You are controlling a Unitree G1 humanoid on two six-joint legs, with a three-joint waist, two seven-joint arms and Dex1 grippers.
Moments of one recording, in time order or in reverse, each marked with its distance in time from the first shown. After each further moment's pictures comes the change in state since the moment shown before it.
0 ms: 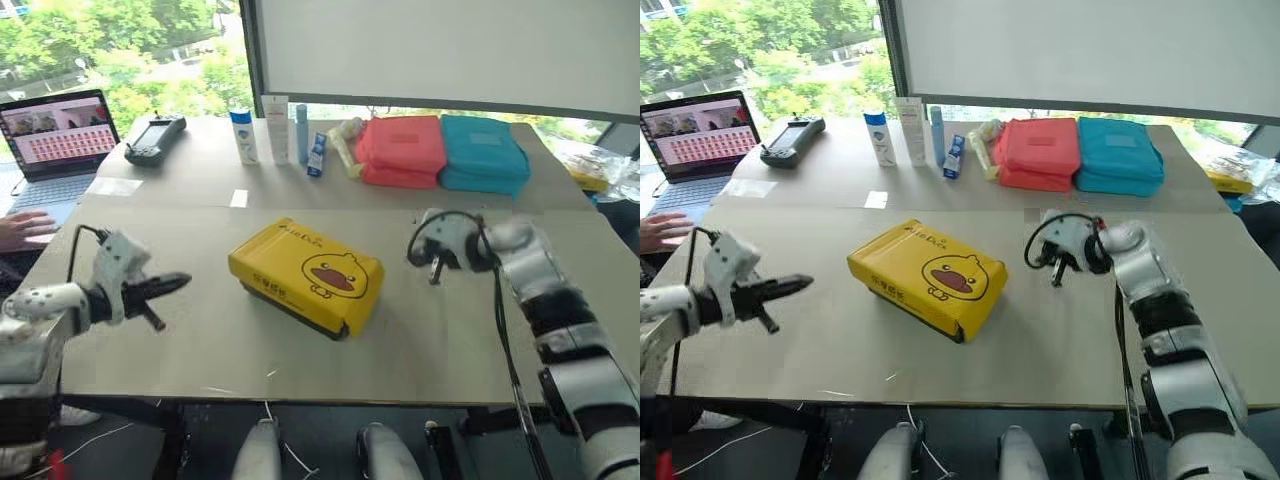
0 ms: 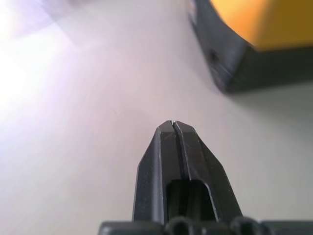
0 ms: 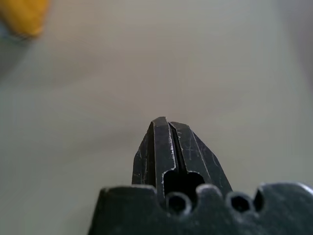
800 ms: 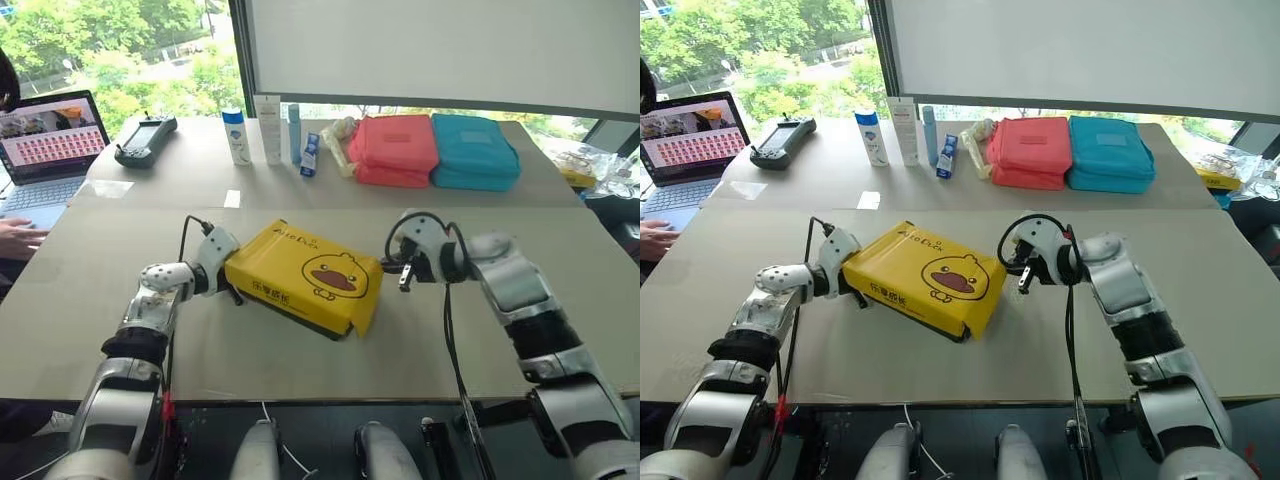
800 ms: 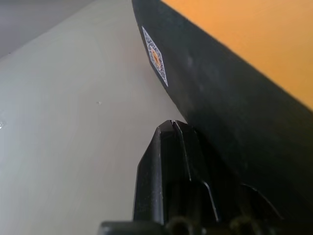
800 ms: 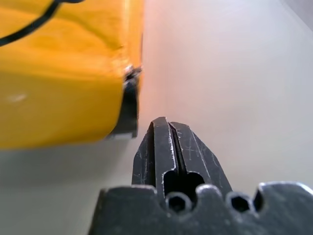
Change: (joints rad) left arm -0.167 -0.250 -0.219 0.318 0.188 -0.365 -0.091; right arm -0.075 0.157 -0.004 -0.025 0.150 0.179 -0.128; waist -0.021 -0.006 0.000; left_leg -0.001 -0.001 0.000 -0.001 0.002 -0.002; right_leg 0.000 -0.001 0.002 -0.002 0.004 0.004
